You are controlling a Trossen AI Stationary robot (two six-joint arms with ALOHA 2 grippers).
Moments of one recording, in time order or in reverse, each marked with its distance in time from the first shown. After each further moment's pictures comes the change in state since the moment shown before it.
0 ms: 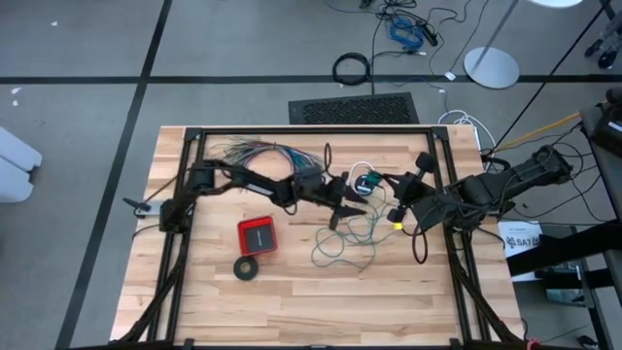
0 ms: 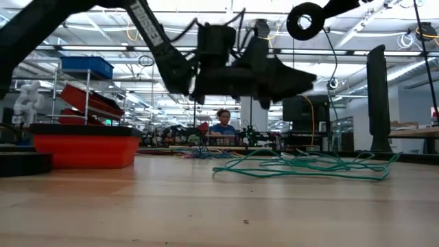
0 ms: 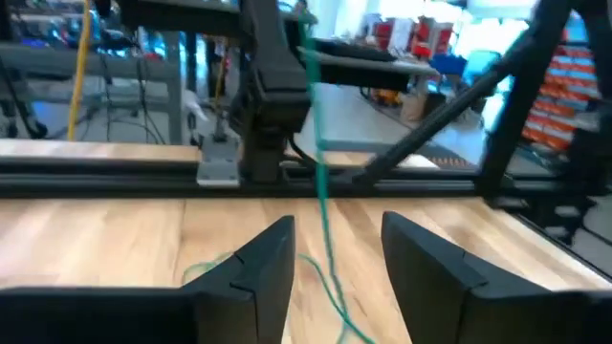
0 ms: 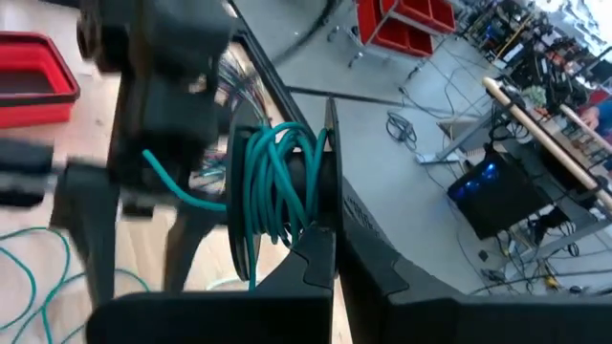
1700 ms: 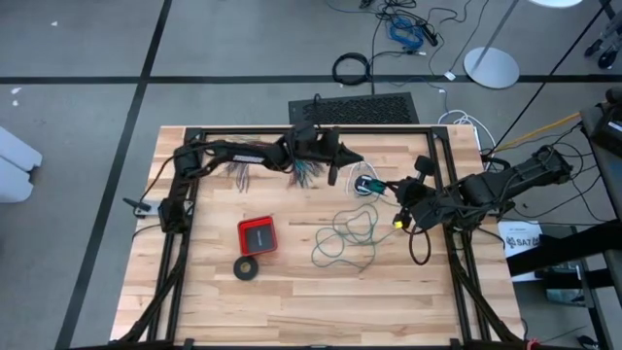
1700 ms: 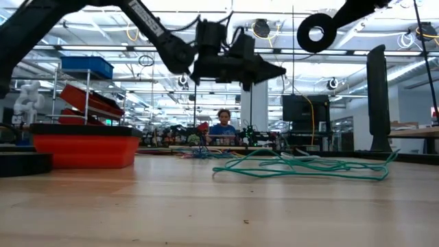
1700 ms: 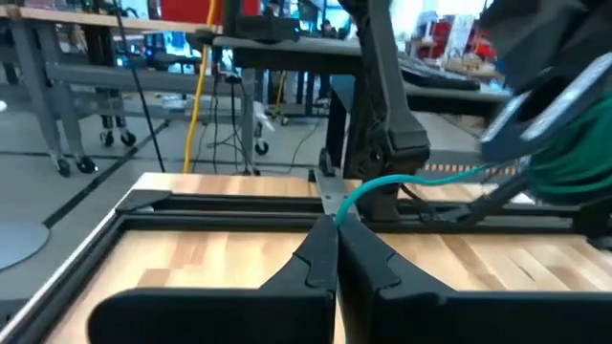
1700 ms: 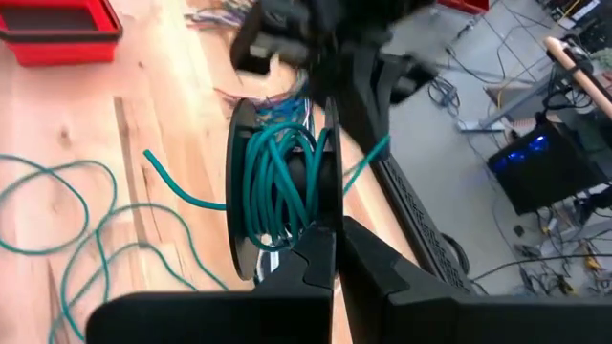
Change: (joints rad) left arm 0.232 -0.129 0.110 -0.270 0.077 0.068; right arm 0.001 0.004 0.021 -0.182 -0.141 0.113
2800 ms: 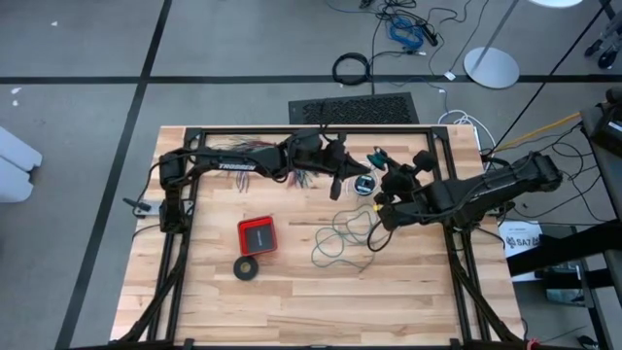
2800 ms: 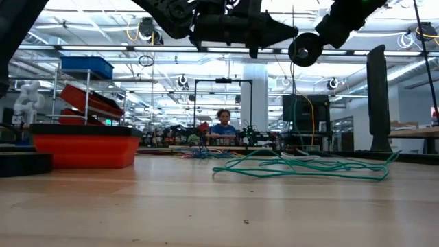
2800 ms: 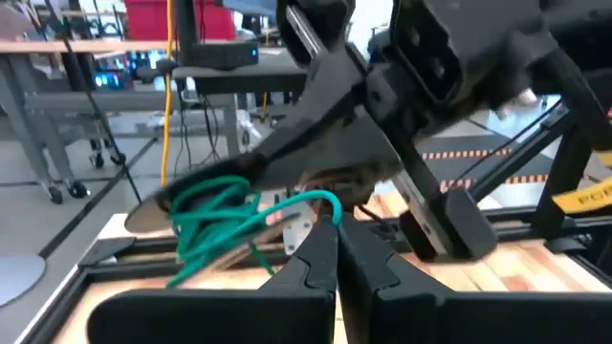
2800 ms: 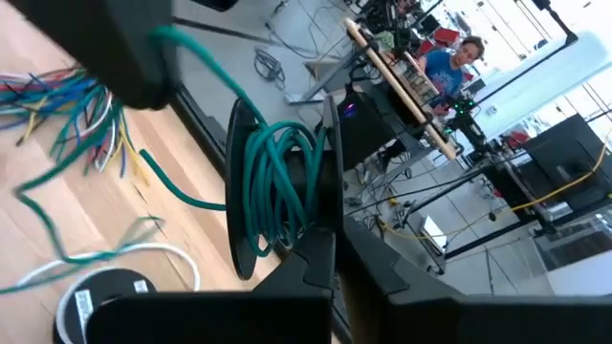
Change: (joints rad) left arm -0.139 -0.137 0.072 -0.225 -0.112 0.091; right arm -0.131 0.225 -0.001 -0.102 0.413 0.220
